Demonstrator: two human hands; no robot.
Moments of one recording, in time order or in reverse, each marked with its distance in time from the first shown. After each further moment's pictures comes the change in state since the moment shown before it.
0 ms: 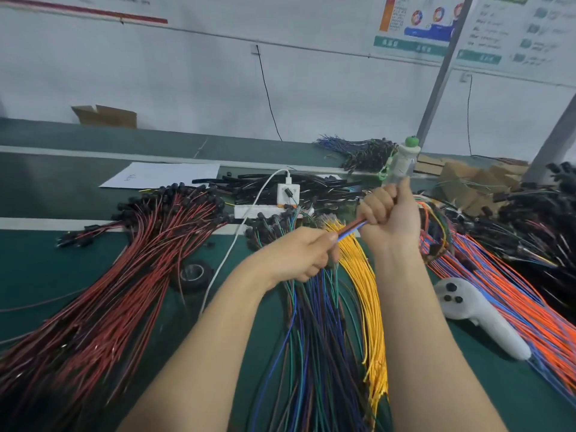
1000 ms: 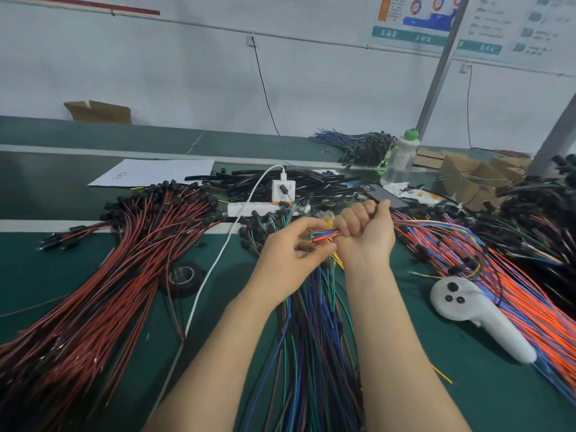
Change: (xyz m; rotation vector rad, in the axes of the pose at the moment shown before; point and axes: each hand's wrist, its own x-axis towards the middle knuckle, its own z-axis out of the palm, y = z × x) left_hand 0.013 -0.030 0.016 -0.065 0.453 0.309; right_hand 0.003 0.031 -0.017 -0.004 0.147 -0.048
